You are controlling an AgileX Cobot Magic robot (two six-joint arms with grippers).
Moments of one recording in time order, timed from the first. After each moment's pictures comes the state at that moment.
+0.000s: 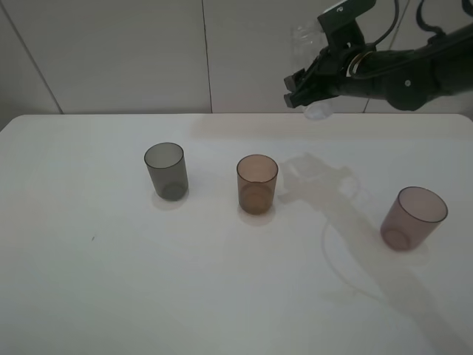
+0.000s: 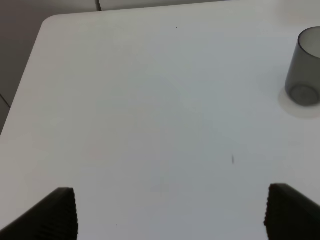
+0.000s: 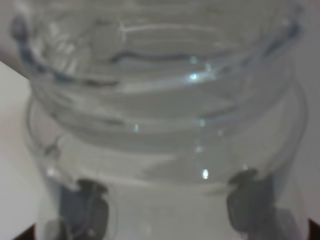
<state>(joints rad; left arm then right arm) -0.09 -0.01 -0.50 0.11 1.05 -0.02 0.29 1.85 -1.00 -0.21 -0.33 -0.14</state>
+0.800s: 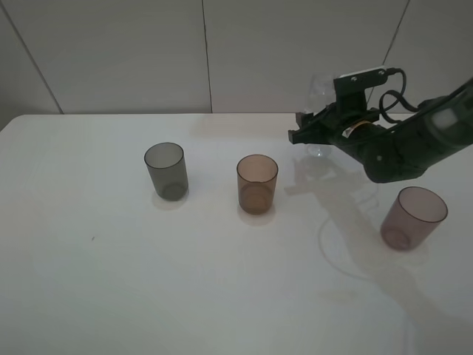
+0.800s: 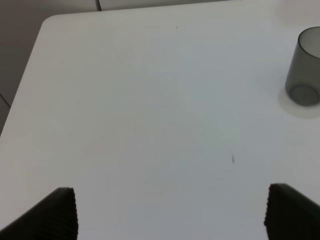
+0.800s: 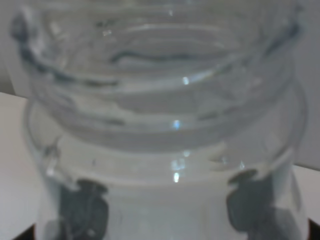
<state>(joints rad) -0.09 -0.01 -0.50 0.11 1.05 -0.02 0.29 2.09 -0.84 0.06 -0.83 -0.14</state>
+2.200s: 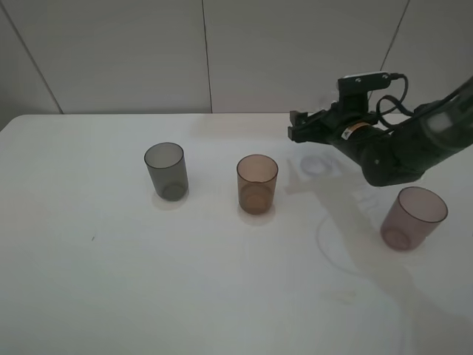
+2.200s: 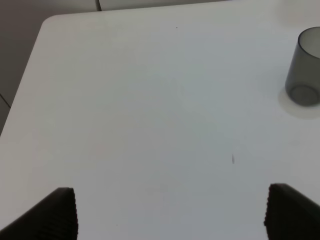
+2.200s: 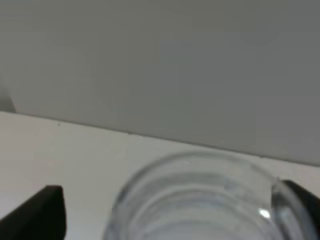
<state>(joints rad) -0.09 -0.01 -0.50 0.11 1.05 -0.02 0.29 2.09 -0.84 0.06 -0.88 -0.06</state>
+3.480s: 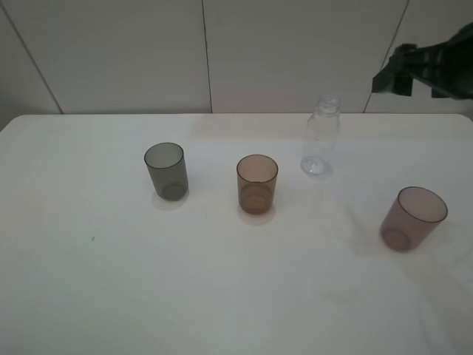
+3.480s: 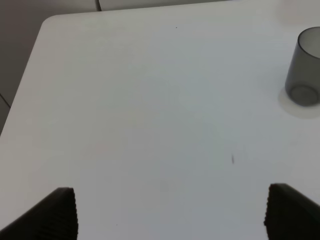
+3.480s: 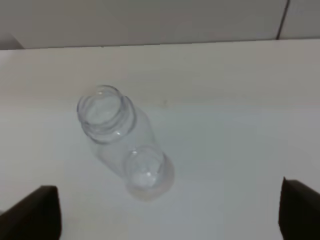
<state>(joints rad) -0.09 -0.01 -0.50 0.11 1.05 -0.02 0.06 1.24 -0.83 0.21 0.43 -0.10</state>
